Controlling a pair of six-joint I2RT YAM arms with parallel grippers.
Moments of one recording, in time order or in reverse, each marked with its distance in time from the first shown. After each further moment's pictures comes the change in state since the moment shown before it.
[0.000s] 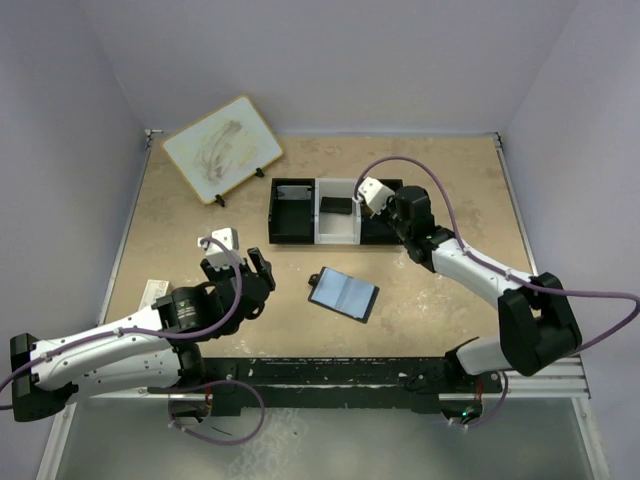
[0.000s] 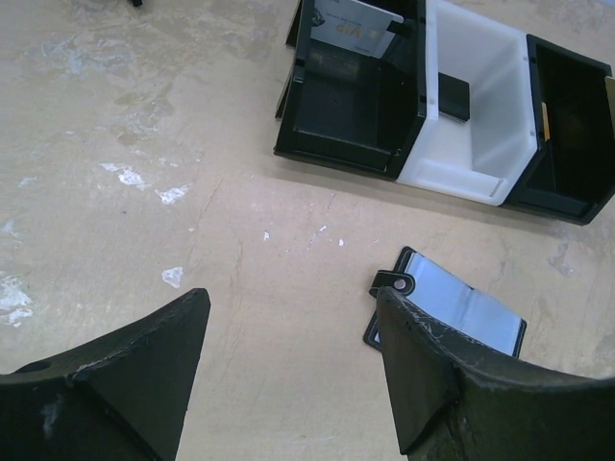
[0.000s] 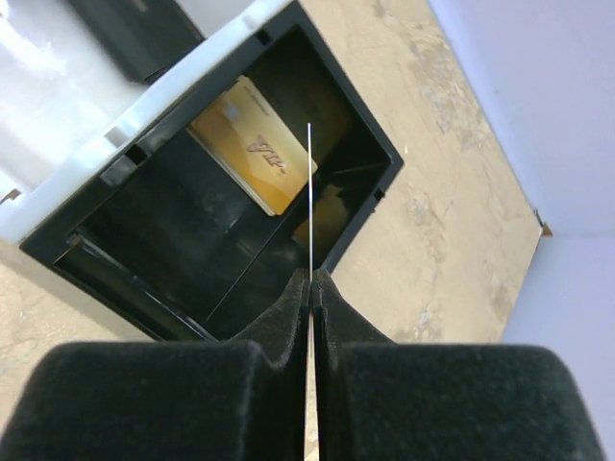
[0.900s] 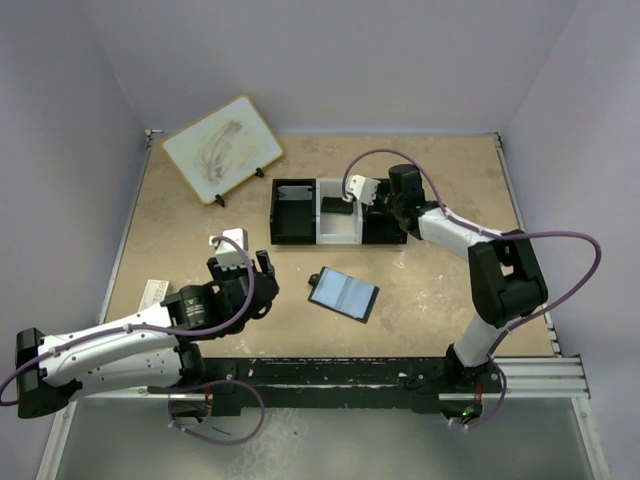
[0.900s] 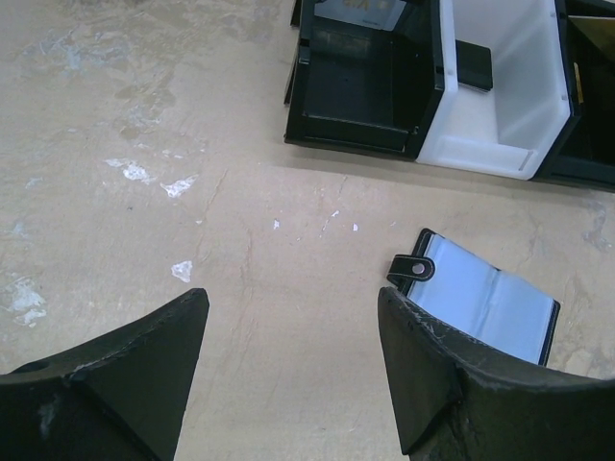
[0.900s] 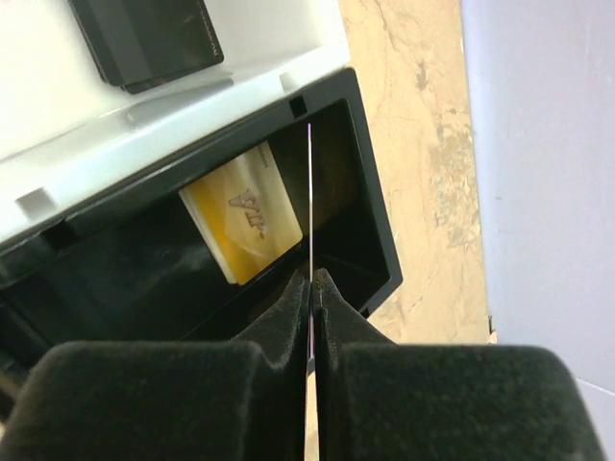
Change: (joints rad) left arm 0.000 0.047 -0.001 -0.006 0.024 0.043; right arm -0.087 0.291 0.215 -0.060 -0.213 -0.374
